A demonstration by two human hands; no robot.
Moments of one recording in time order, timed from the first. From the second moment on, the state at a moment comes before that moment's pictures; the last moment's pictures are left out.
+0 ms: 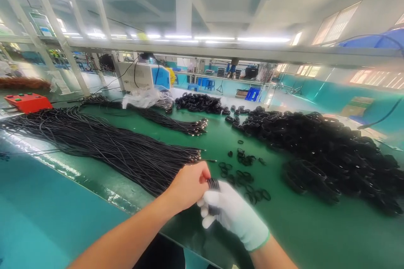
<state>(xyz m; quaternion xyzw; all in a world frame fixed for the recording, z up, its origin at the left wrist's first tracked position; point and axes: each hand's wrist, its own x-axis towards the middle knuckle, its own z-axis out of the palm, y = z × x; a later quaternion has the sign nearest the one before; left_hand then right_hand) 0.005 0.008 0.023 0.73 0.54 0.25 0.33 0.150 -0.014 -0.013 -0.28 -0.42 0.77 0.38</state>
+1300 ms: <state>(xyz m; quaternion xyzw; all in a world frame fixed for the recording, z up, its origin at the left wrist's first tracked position) 0.031 0.009 -0.011 0.54 0.43 0.38 0.62 0.167 0.006 -0.011 -0.45 -0.42 0.57 0.54</state>
